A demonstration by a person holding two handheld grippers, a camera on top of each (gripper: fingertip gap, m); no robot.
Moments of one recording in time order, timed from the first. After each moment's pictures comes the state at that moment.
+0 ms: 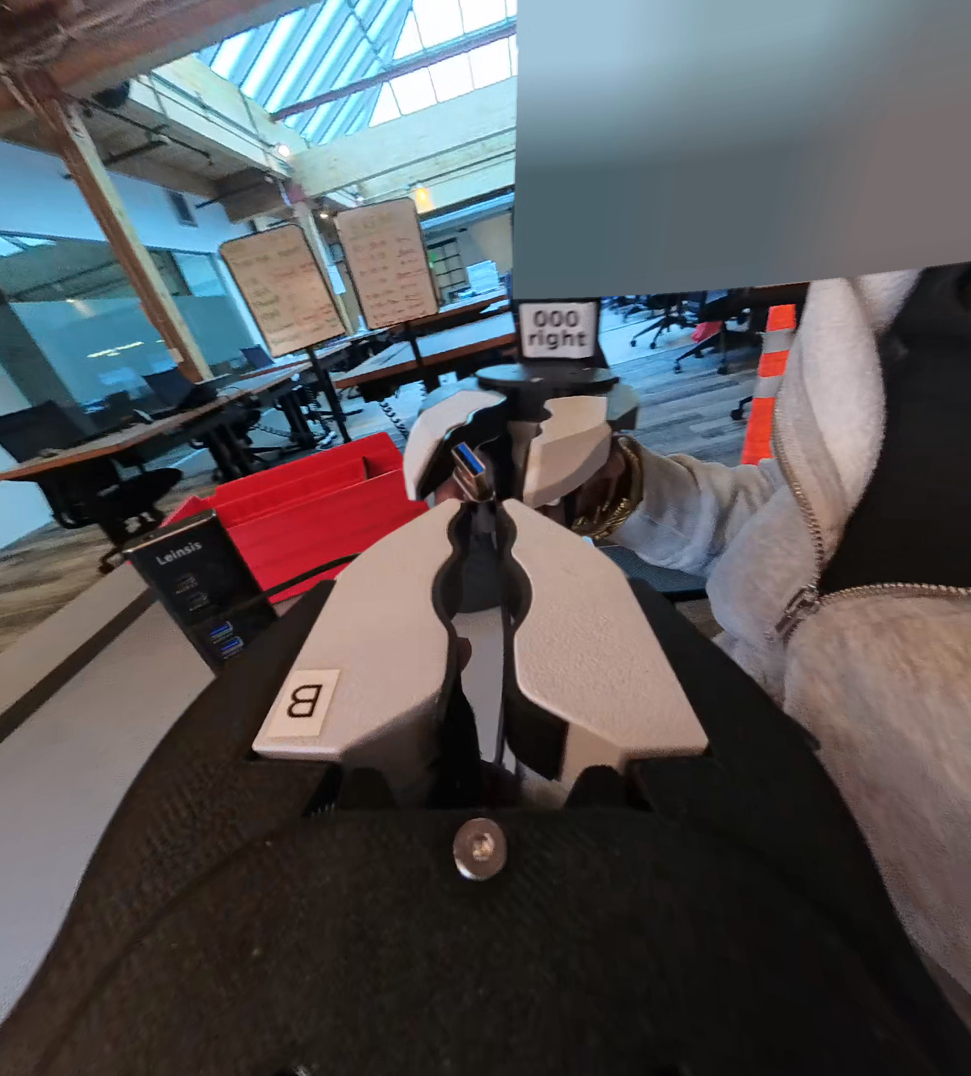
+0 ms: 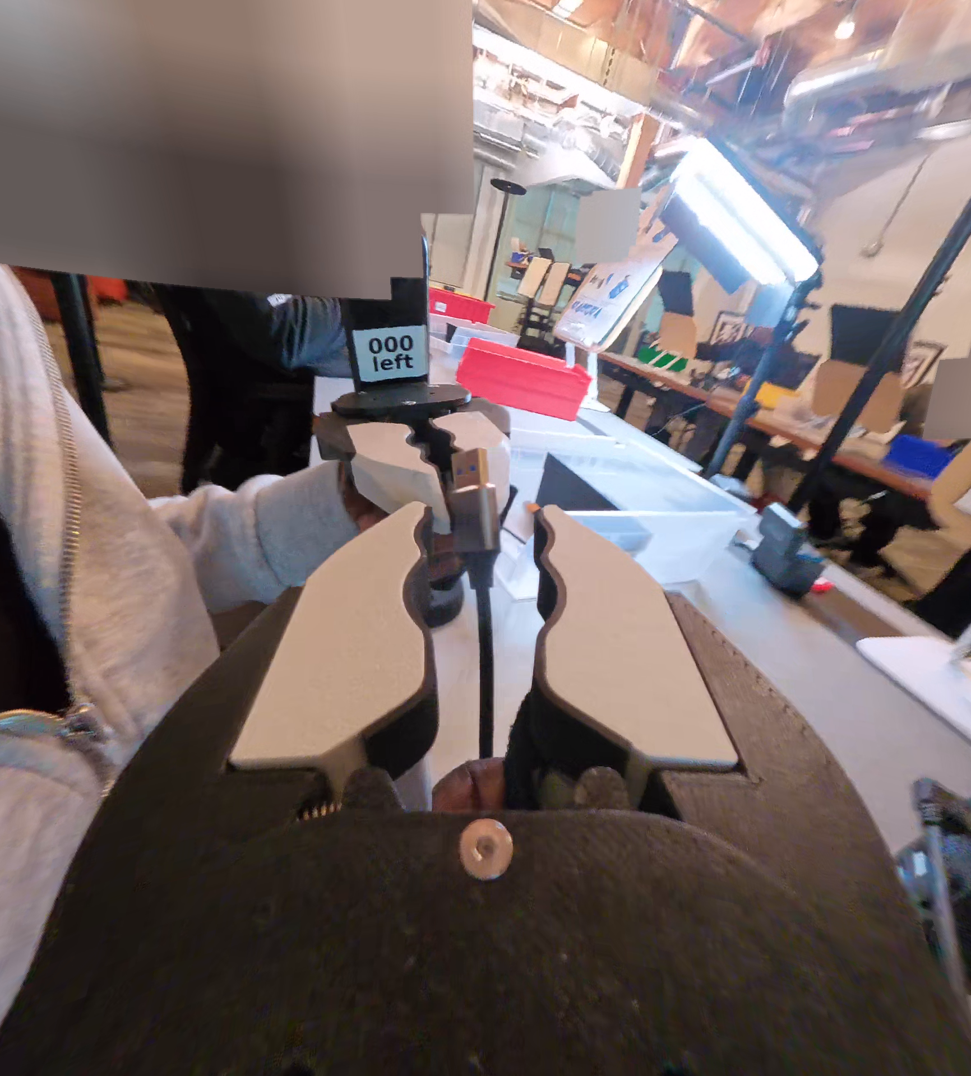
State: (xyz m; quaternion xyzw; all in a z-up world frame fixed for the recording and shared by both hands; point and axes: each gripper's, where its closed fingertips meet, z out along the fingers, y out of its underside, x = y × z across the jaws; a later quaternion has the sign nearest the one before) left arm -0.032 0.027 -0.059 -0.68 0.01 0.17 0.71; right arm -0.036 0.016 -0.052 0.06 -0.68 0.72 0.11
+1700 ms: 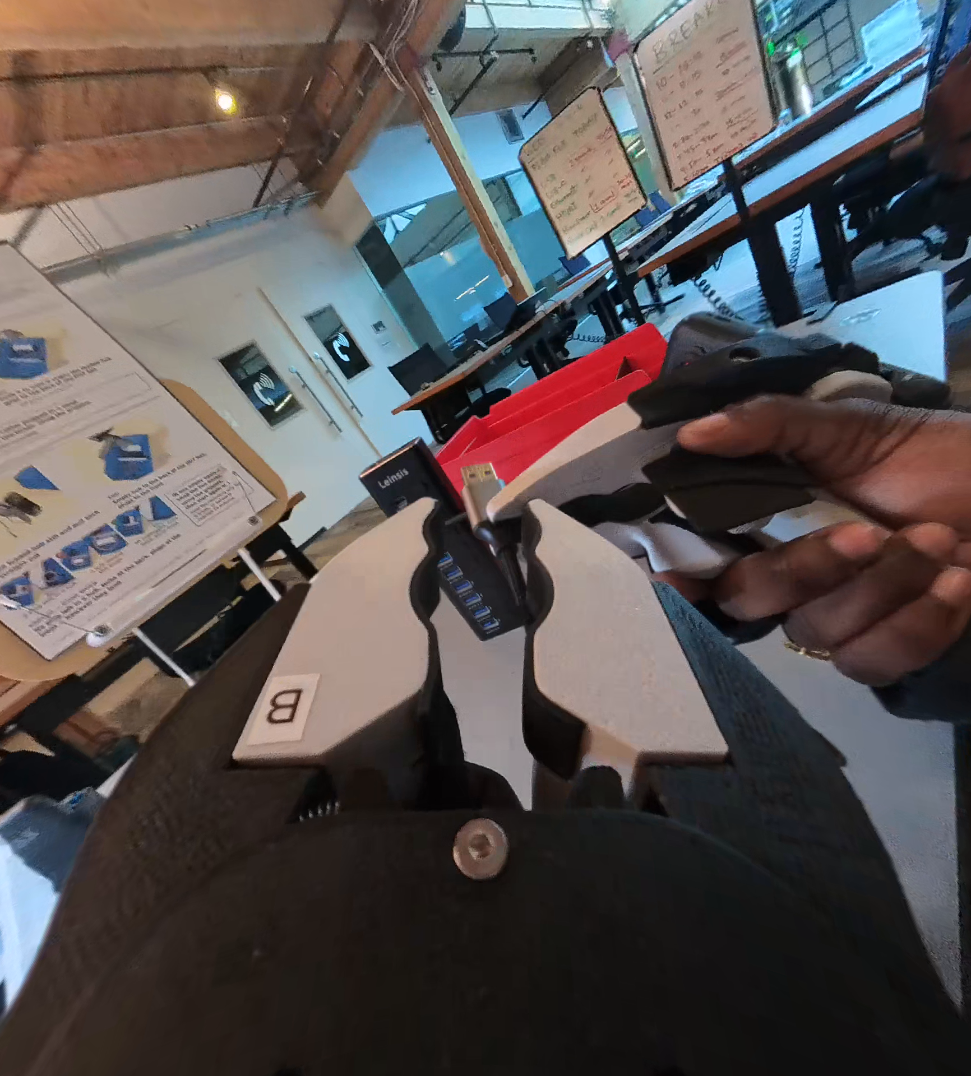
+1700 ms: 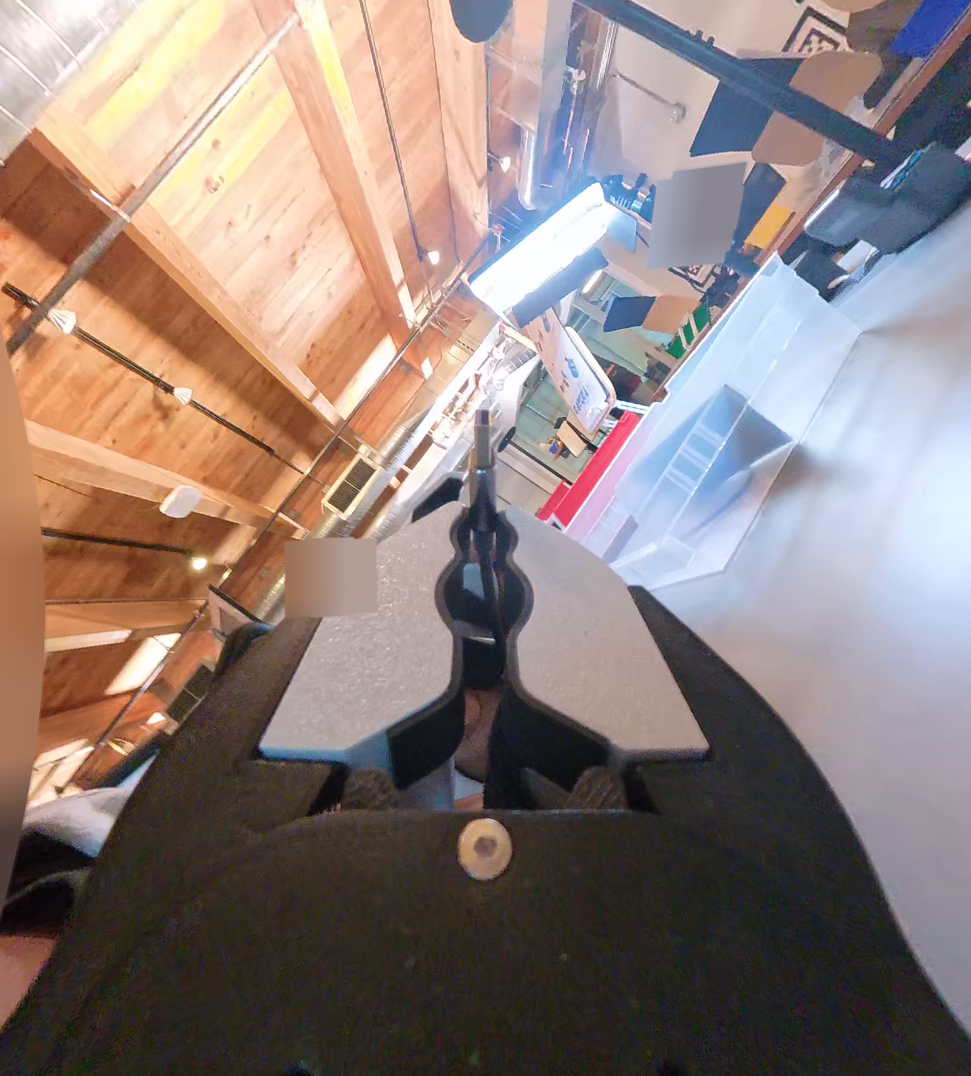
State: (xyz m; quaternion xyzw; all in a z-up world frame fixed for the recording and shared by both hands) left arm -0.073 0.036 -0.083 -0.66 -0.09 0.47 0.58; right arm -0.077 0.026 -0.089 -0.37 -0.41 0.78 -0.29
